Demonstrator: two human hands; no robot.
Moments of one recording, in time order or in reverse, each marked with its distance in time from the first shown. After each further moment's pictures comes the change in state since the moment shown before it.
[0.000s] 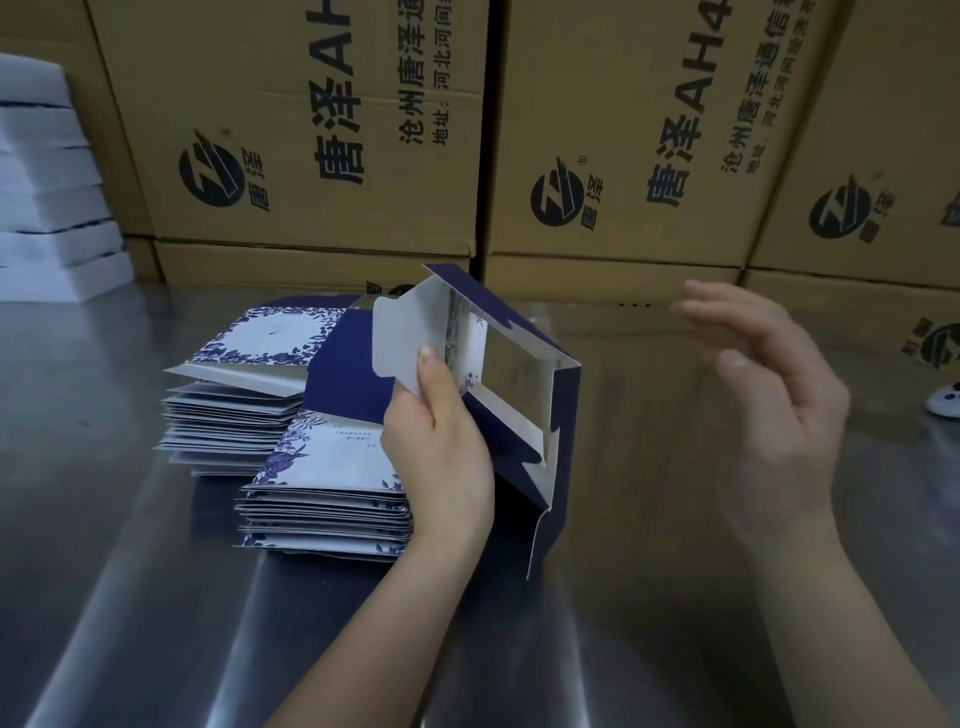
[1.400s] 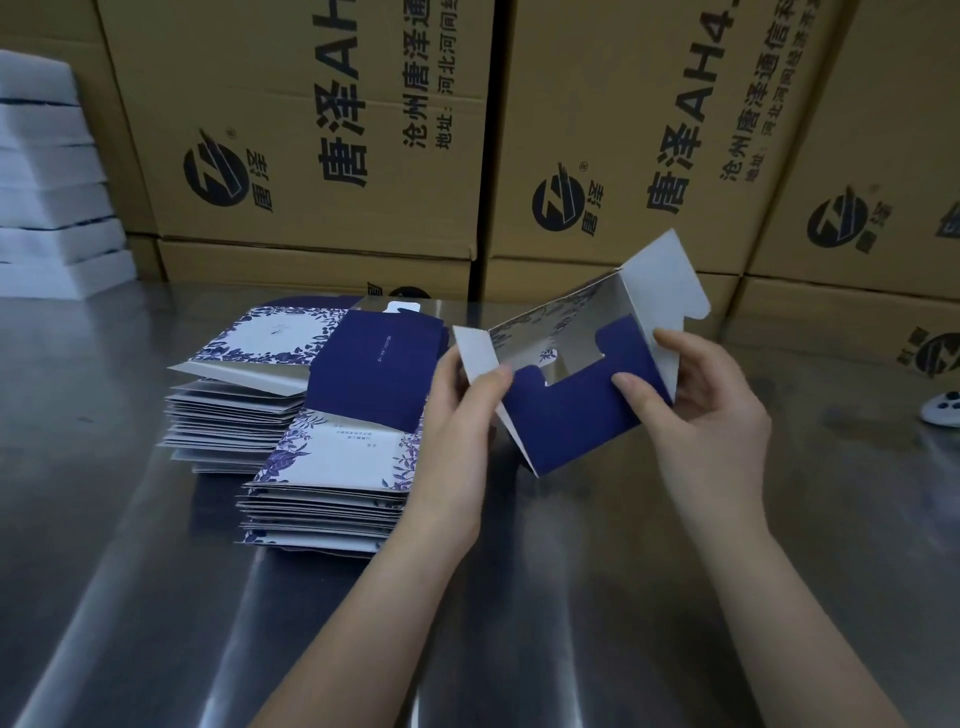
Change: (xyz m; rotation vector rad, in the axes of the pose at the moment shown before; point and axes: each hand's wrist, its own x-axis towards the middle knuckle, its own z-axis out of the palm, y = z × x) left_hand 0.002 0.006 -0.009 -0.224 -0.532 -0.282; right_hand -0.011 0.027 0.011 -0.217 0.037 0.229
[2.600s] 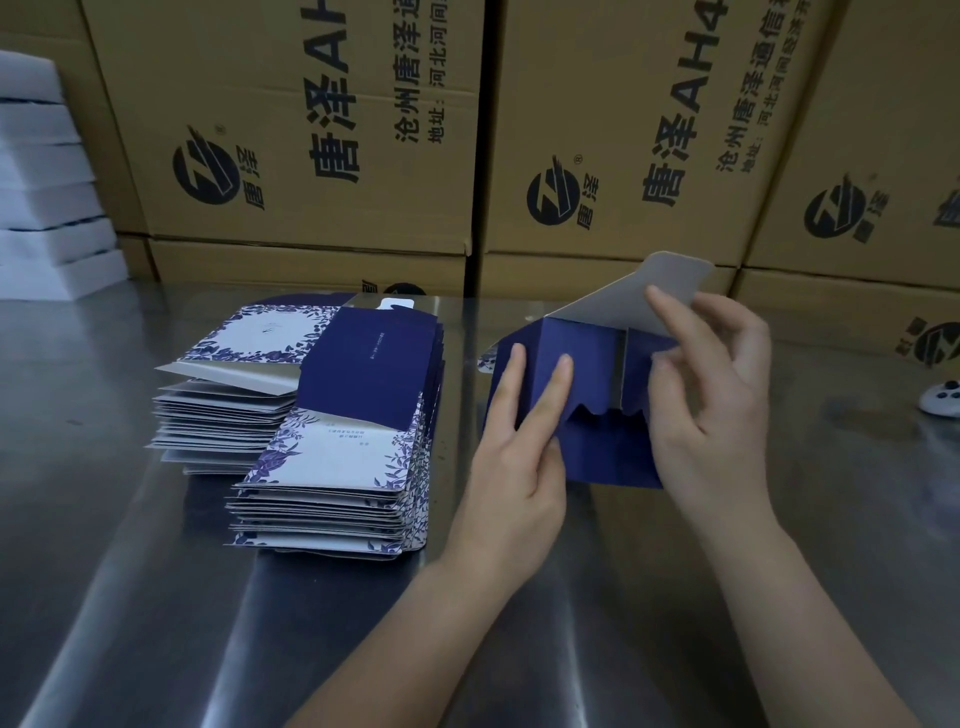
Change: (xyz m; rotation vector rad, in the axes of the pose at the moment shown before) left_hand -0.015 -0.038 0.012 0.694 -0.188 0.497; right_hand 0.002 -0.010 -0.002 -0.199 0.004 -0.223
